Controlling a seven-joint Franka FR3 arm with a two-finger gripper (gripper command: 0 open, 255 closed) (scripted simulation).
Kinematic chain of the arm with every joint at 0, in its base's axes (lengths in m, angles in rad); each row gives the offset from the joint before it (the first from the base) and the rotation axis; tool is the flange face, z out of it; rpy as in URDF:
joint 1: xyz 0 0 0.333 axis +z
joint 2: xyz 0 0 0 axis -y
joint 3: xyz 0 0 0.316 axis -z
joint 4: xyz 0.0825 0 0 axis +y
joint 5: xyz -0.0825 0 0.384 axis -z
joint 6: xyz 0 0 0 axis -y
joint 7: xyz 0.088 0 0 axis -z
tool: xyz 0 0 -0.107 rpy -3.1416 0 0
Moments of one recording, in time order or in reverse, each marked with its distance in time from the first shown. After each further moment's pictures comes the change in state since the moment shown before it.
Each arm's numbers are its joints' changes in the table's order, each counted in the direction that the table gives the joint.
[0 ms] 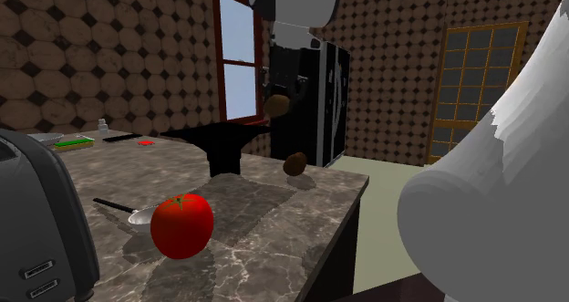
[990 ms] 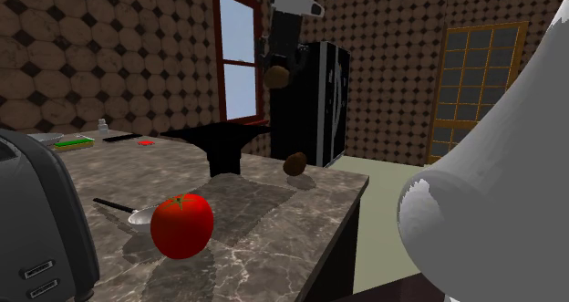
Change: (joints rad) arm -0.005 0.006 0.006 -0.194 0.011 -0.200 0.015
